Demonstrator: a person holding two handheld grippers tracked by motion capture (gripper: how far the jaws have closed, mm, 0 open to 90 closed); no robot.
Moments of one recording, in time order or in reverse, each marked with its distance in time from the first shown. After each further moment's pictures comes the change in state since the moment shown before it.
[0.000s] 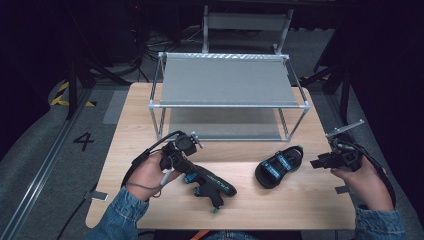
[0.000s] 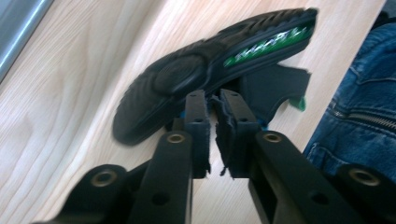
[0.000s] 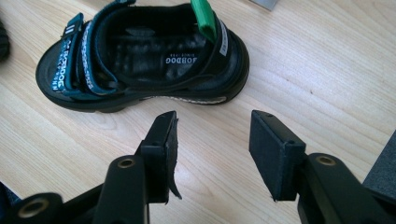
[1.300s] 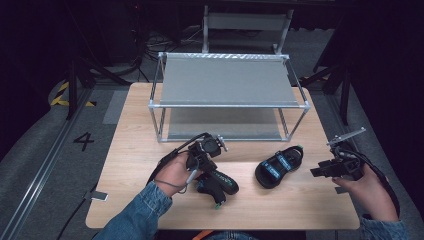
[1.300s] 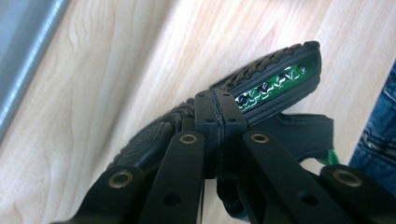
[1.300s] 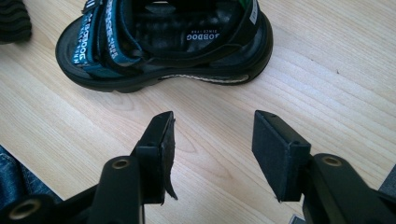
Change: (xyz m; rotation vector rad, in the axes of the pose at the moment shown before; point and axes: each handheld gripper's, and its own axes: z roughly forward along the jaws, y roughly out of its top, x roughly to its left) left arm -0.011 0.047 0.040 -0.009 0.062 0.091; right arm 0.012 -0.017 -0.001 0.006 0.029 -0.009
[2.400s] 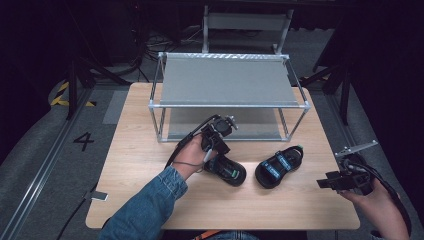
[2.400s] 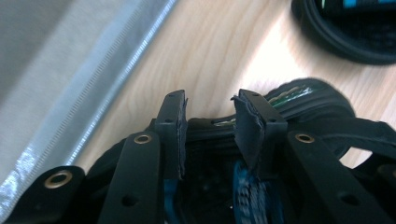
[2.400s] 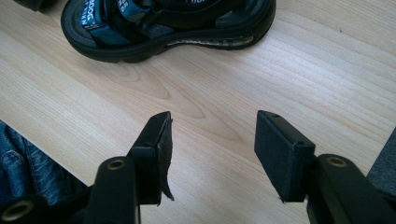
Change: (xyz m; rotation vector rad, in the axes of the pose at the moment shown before) left arm 0.044 0.049 0.018 -0.077 0.061 -0.091; right arm 0.012 -0.033 -0.011 -0.010 -0.022 0.043
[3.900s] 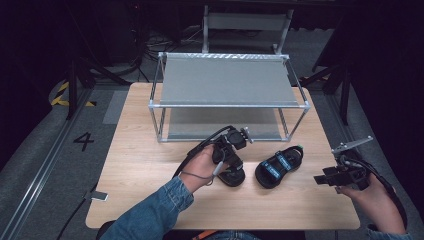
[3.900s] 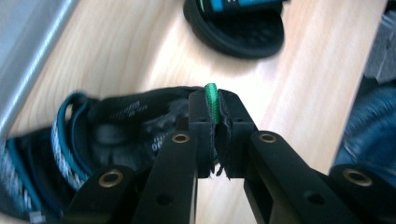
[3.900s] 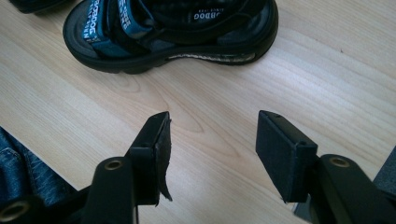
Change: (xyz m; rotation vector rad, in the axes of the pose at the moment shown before) left arm -0.058 -0.002 -0.015 0.046 -0.149 0.101; right arm -0.001 0.015 0.004 -0.001 0.010 -0.039
